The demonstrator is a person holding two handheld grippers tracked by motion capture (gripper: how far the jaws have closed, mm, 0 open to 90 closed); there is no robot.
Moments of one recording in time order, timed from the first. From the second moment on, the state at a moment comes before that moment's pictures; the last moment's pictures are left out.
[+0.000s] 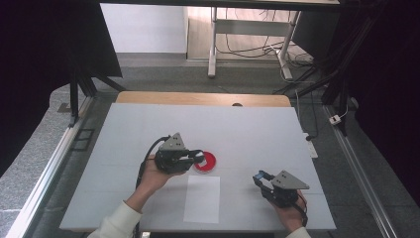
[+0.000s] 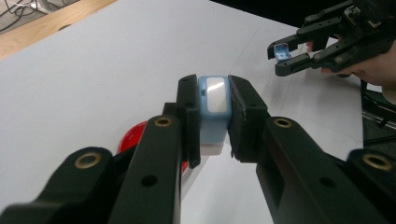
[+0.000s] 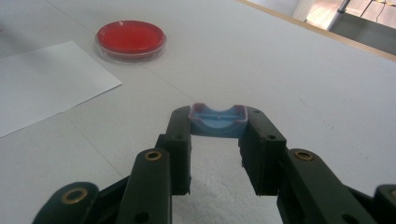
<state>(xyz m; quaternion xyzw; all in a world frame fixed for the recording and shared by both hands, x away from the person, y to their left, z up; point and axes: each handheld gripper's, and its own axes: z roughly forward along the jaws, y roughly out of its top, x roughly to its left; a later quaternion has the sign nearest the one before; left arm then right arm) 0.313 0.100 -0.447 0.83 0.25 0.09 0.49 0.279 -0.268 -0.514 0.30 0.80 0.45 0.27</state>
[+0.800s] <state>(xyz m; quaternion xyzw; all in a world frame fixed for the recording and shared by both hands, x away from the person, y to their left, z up) 0.286 0.105 -0.462 0.83 0.25 0.08 0.49 0.279 -0.268 -0.514 0.30 0.80 0.44 0.27</state>
